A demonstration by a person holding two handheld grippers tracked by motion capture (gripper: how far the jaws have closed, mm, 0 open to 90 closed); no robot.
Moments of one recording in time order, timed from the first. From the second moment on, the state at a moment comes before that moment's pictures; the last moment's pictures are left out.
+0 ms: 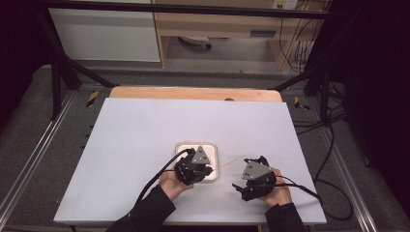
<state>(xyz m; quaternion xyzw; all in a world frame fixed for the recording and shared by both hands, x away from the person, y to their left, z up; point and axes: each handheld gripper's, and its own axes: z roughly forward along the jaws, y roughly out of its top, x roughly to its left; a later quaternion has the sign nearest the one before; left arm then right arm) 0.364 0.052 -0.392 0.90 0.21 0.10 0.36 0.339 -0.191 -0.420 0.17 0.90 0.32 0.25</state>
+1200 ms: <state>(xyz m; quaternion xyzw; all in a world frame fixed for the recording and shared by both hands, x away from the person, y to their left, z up) 0.351 0.013 -0.392 0.93 0.15 0.07 0.34 0.334 -0.187 -0.428 -0.01 0.92 0.24 0.31</state>
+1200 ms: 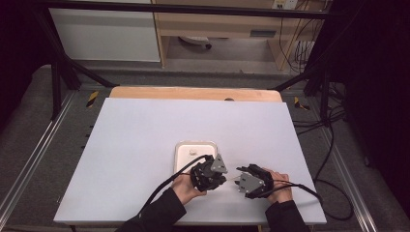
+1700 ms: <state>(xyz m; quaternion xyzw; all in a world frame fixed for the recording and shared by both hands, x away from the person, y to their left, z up) 0.353 0.023 -0.394 0.93 0.15 0.06 0.34 0.330 -0.188 -0.430 -0.05 0.92 0.21 0.33</state>
